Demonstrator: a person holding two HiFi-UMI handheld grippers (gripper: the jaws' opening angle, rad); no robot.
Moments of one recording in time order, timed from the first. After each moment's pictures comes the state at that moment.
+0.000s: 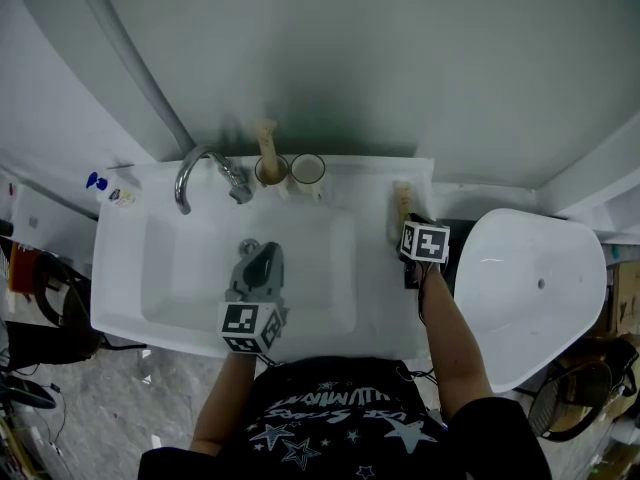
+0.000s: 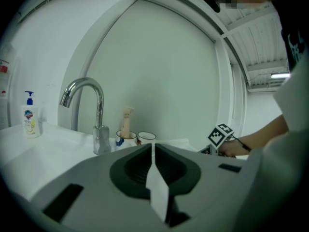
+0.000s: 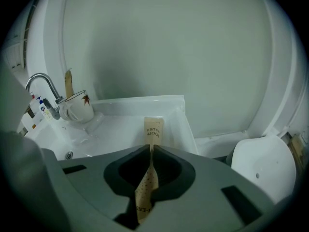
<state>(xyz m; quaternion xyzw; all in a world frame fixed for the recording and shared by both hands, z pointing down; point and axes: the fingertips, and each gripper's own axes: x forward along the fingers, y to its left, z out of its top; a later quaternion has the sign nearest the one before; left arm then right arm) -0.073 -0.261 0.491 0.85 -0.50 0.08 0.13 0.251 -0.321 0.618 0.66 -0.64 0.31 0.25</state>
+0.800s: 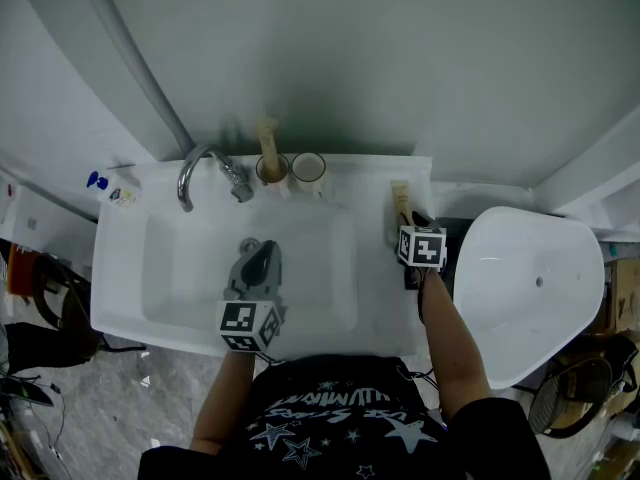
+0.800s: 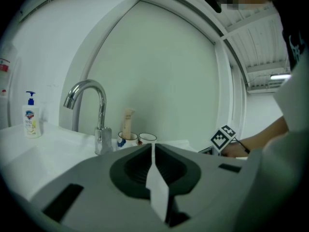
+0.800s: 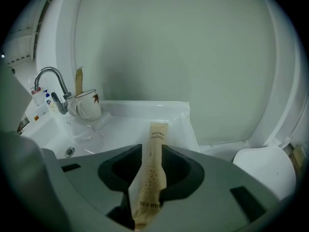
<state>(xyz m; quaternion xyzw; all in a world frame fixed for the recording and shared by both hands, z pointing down) -0.081 -0.259 0.488 0.86 -0.50 0.07 0.12 0.233 -0.318 0.604 0.65 -0.67 0.26 0.25</state>
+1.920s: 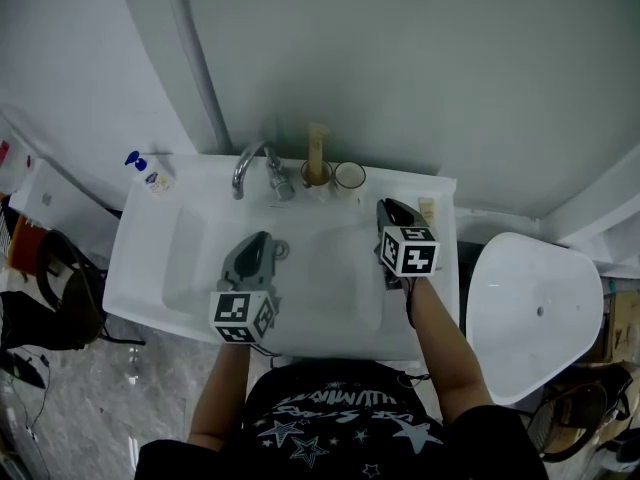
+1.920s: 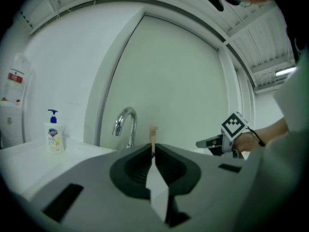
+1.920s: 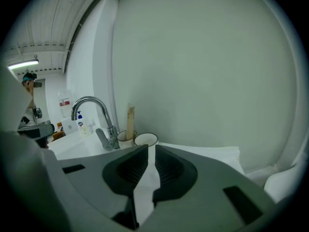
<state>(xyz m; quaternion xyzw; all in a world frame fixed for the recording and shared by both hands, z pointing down) -0.180 -0.256 0.449 0.83 -0.55 0.03 0.09 0.066 -0.338 0.485 0.59 -0.78 0.16 0.15</state>
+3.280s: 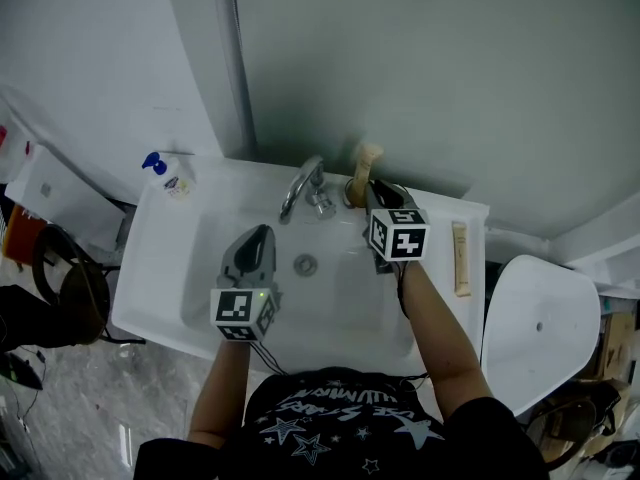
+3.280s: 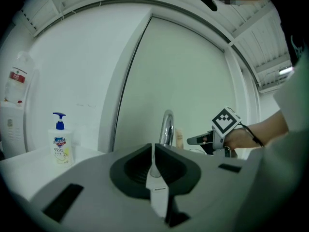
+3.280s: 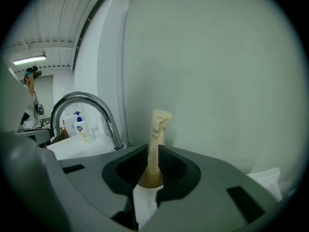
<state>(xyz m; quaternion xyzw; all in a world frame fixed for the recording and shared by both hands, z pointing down) -0.272 -0.325 0.455 0.82 -0.57 0.02 0.08 -0.066 -0.440 0.478 0.55 -0.81 0.14 0.17</state>
